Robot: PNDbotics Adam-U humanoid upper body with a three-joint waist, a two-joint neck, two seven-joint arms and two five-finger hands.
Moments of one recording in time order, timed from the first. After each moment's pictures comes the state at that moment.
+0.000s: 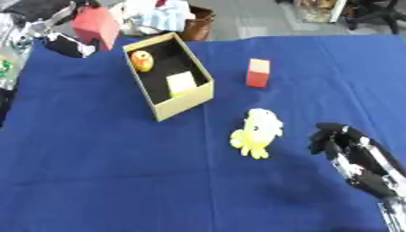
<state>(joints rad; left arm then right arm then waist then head) -0.93 0.64 -0.16 -1.15 -0.86 -0.26 -0.30 -0.18 -0.16 0.02 -1.60 -0.01 -0.32 0.48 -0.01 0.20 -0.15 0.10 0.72</state>
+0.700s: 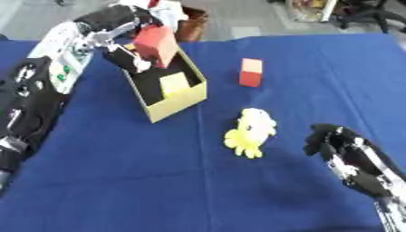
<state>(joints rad) -0.99 0.45 -0.25 -1.05 -0.88 -0.28 -0.33 -0.19 -0.16 0.03 -1.60 -0.01 -0.32 0.49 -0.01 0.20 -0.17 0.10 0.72</state>
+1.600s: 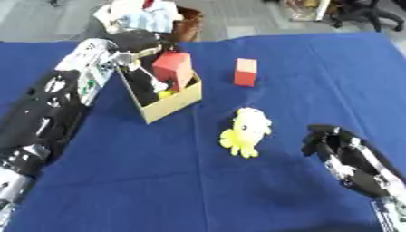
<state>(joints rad) -0.98 0.43 -0.28 -1.05 -0.99 -0.37 -0.42 -0.19 -0.16 0.03 -1.60 -0.01 -0.32 0.50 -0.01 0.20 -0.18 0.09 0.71</state>
